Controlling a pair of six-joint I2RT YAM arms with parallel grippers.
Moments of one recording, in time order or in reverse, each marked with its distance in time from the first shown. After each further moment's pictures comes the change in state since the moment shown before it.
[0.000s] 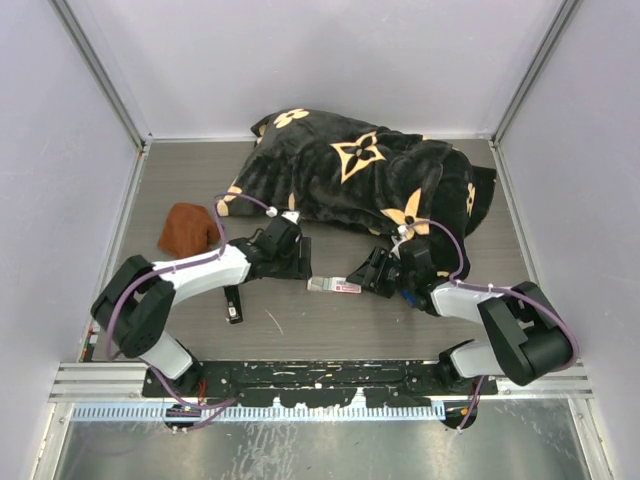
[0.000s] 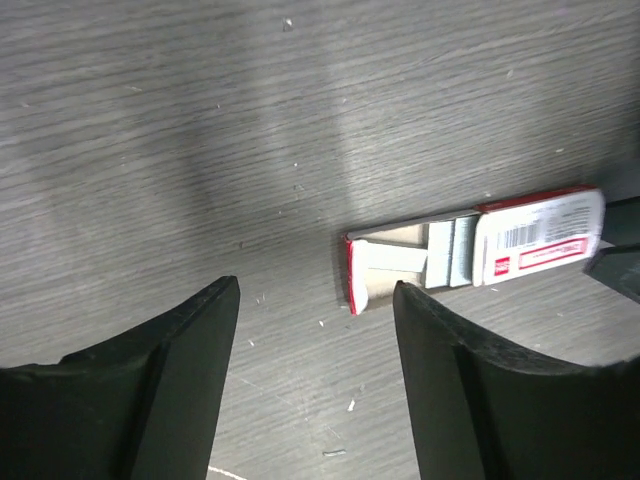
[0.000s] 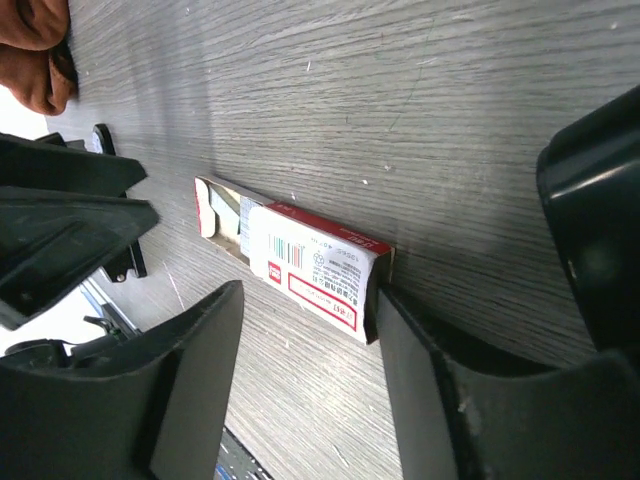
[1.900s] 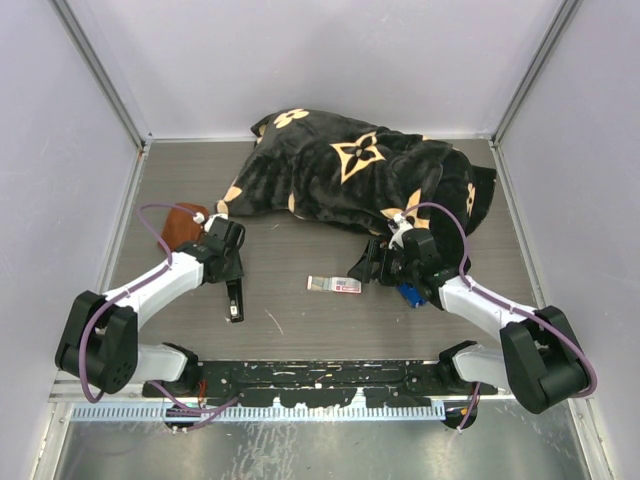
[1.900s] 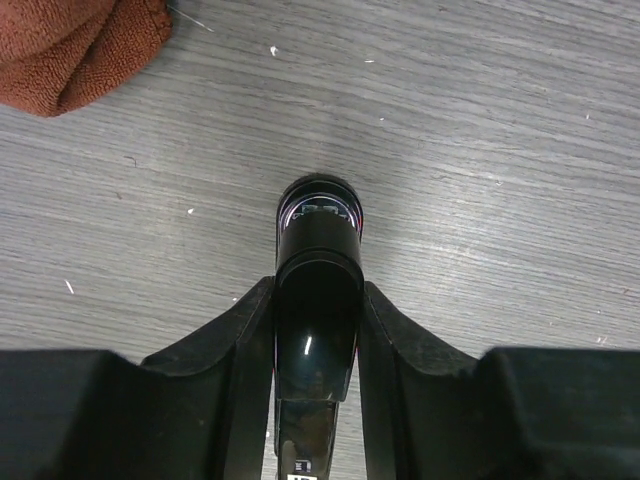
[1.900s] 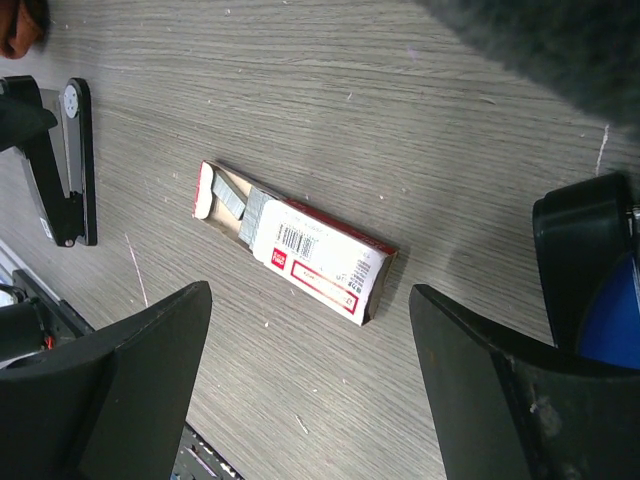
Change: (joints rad) left arm 0.329 -0.282 -0.182 -0.230 -0.225 0.010; right arm -0.011 -0.167 0.122 -0.303 0.025 -0.297
